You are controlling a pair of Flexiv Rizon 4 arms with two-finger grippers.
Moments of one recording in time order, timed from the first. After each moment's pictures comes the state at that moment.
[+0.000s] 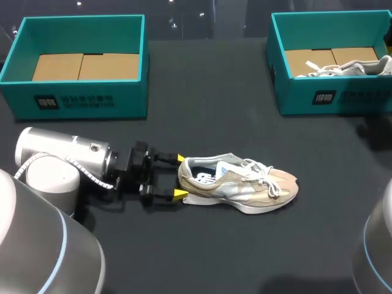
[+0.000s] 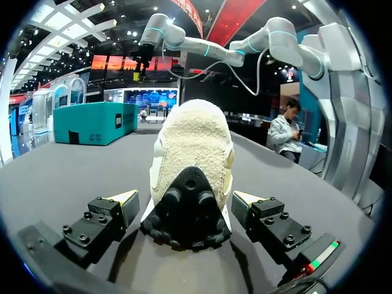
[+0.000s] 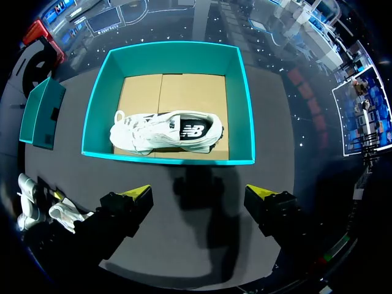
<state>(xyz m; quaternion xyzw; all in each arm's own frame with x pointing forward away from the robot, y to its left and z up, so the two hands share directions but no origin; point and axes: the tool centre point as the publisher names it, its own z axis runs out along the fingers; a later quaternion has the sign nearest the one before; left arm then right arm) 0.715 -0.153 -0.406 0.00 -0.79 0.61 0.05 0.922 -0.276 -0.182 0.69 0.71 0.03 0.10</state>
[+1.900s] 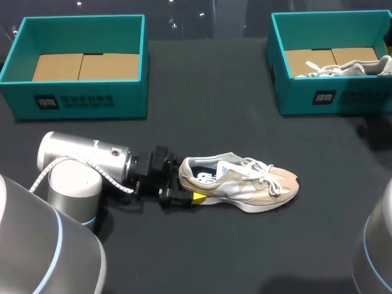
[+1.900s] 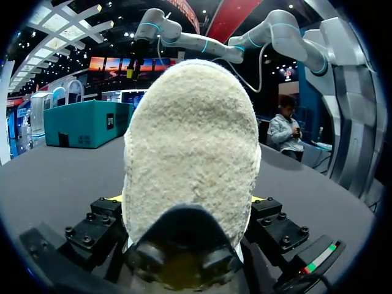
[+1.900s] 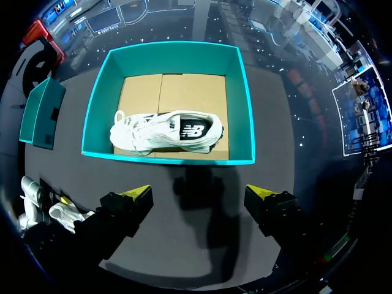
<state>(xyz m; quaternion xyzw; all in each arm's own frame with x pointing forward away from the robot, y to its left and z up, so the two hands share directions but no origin) 0.709 -0.196 -0.415 -0.01 -0.79 0.61 0.05 0.922 -0.276 -0.182 0.69 0.71 0.03 0.10</state>
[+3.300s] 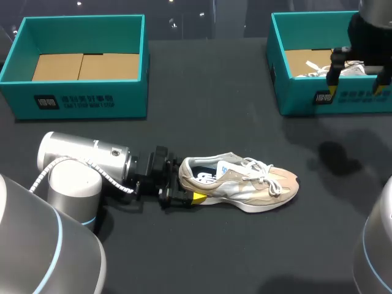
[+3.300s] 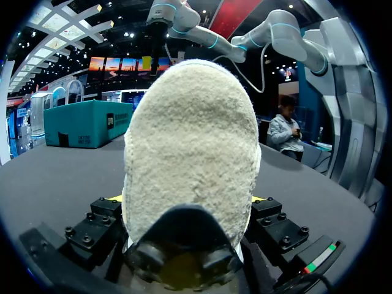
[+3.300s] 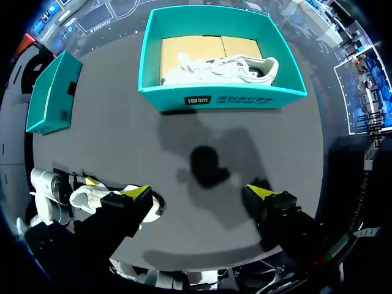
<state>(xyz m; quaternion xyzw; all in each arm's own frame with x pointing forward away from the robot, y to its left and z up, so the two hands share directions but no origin) 0.709 -0.196 -0.415 -0.01 -0.79 0.61 0.05 0.800 -0.107 -0.199 0.72 0.69 0.02 0.03</state>
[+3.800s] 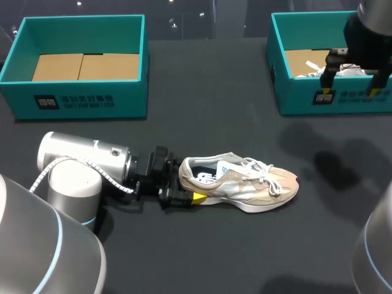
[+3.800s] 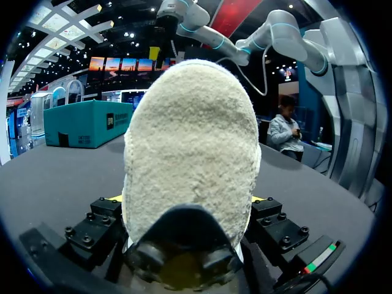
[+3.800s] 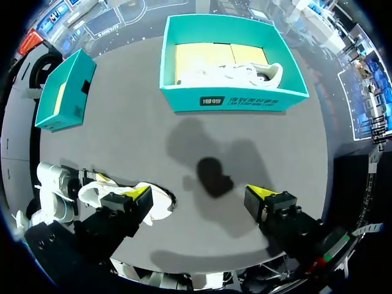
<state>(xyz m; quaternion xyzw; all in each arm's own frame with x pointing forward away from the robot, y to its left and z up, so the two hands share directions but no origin) 0.709 -0.196 -0.415 -0.01 -0.79 0.61 0.05 0.782 -0.086 -0.187 0.72 0.69 0.05 0.04</state>
